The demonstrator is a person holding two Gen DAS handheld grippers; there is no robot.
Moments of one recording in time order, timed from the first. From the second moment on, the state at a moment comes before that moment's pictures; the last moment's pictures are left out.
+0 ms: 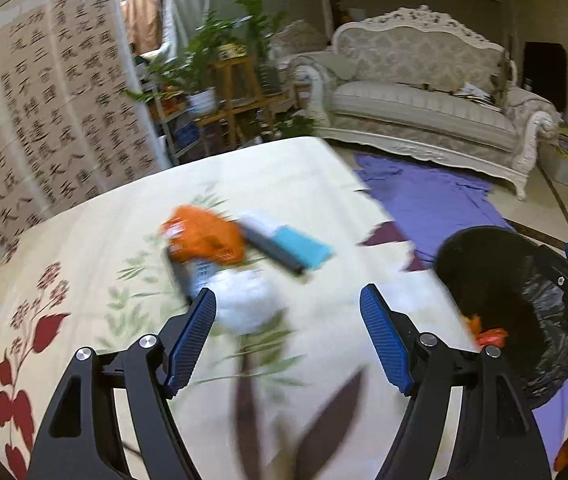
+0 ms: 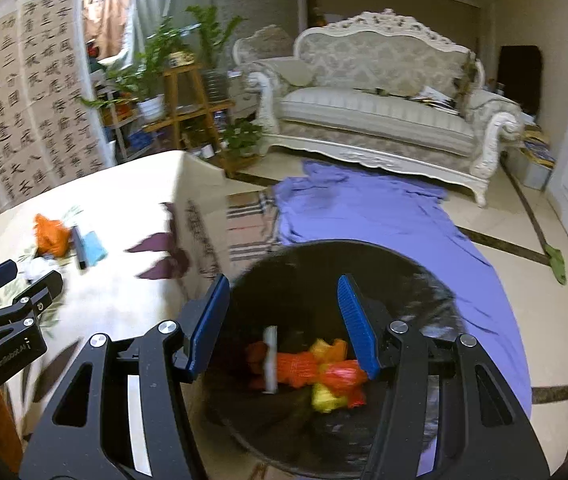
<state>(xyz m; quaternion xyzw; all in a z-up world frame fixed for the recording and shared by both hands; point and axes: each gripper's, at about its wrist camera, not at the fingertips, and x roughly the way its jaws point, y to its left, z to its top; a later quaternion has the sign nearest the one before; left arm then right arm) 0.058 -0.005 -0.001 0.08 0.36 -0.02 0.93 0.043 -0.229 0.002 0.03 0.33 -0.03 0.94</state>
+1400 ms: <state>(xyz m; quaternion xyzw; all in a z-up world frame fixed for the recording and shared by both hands) 0.078 0.149 -0.015 0.00 0.40 0.10 0.91 0.085 -0.031 -0.014 -0.05 0.39 0.15 0.91</state>
